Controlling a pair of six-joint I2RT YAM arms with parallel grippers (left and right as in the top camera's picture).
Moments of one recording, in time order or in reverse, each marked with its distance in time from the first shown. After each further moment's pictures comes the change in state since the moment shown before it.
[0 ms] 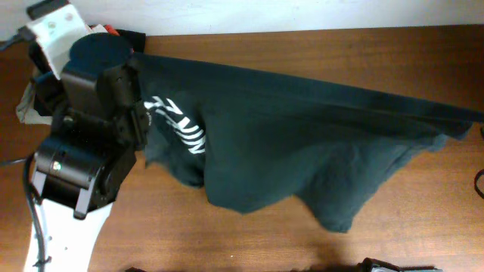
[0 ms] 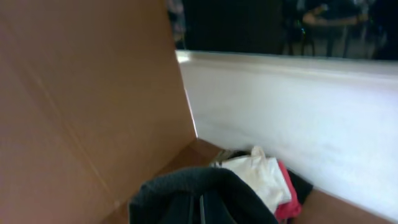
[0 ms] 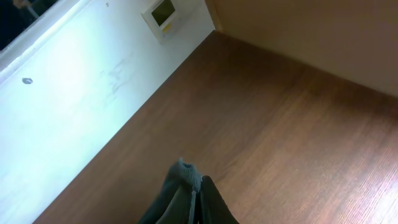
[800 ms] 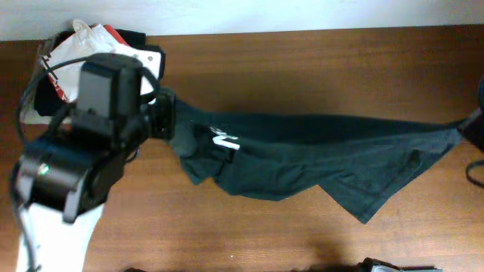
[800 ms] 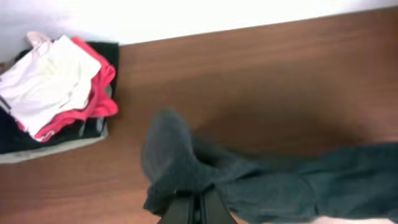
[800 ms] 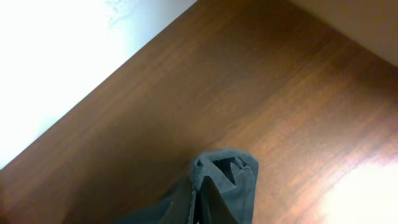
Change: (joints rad) left arm 0.034 -0.010 0.054 -0.507 1.007 -0.043; right arm -0.016 0.065 0.000 -0.101 -0.158 -0.139
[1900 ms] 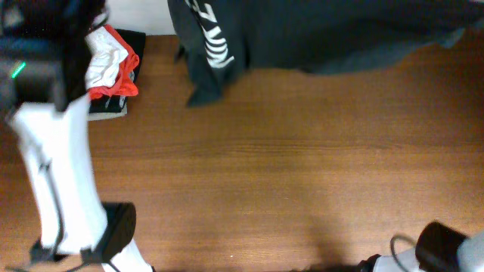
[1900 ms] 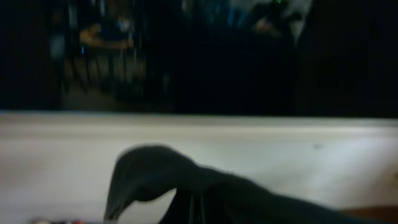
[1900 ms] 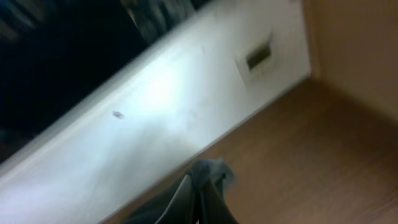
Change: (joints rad) left arm 0.248 0.569 0.950 0.263 0.198 -0.020; right arm -0.166 0.353 0.461 0.303 -0.304 -0.023
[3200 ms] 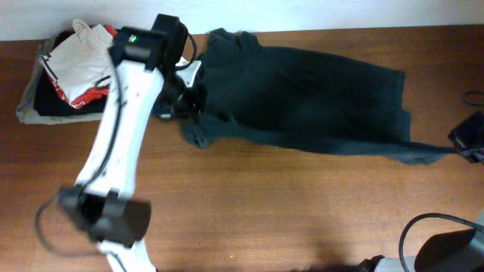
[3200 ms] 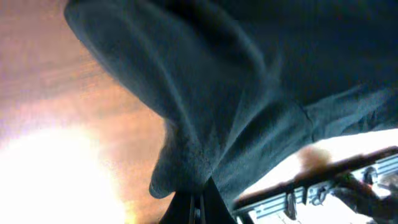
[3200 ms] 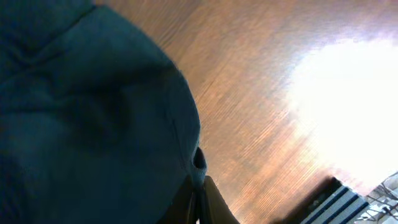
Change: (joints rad) left arm -0.158 0.029 -0.687 -0.681 0.163 0.017; right arm -0.141 -0.056 -0.941 -0.113 0.220 -0.043
